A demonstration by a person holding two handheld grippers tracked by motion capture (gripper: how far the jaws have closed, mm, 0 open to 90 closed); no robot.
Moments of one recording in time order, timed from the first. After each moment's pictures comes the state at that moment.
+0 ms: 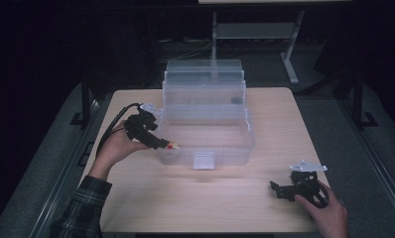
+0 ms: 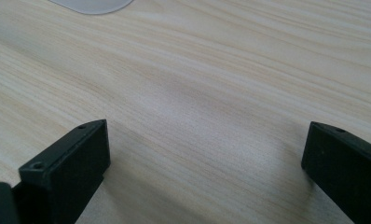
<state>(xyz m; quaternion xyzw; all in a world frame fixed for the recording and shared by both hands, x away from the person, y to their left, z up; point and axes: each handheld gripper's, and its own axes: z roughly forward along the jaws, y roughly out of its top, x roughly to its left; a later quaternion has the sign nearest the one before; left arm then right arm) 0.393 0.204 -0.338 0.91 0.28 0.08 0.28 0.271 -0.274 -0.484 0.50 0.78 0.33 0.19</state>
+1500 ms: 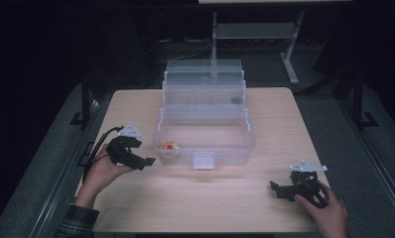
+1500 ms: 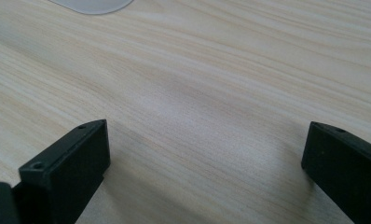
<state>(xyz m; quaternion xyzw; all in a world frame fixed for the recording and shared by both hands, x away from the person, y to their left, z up) 0.344 0.252 -0.379 0.89 0.33 0.11 0.31 0.271 -0.274 -0.484 0.50 0.78 0.33 0.19</state>
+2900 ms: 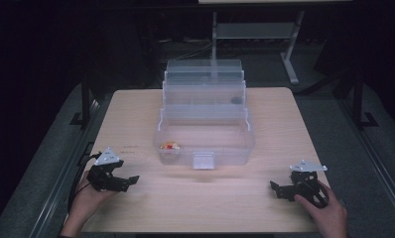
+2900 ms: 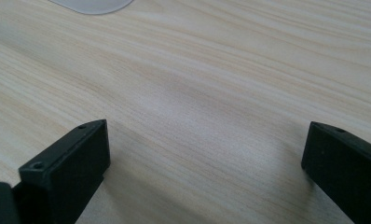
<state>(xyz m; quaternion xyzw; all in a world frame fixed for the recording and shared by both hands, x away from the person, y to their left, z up) 0.289 0.306 -0.427 0.85 0.38 0.15 0.34 0.271 -0.274 -0.484 0.50 0.78 0.33 0.19</state>
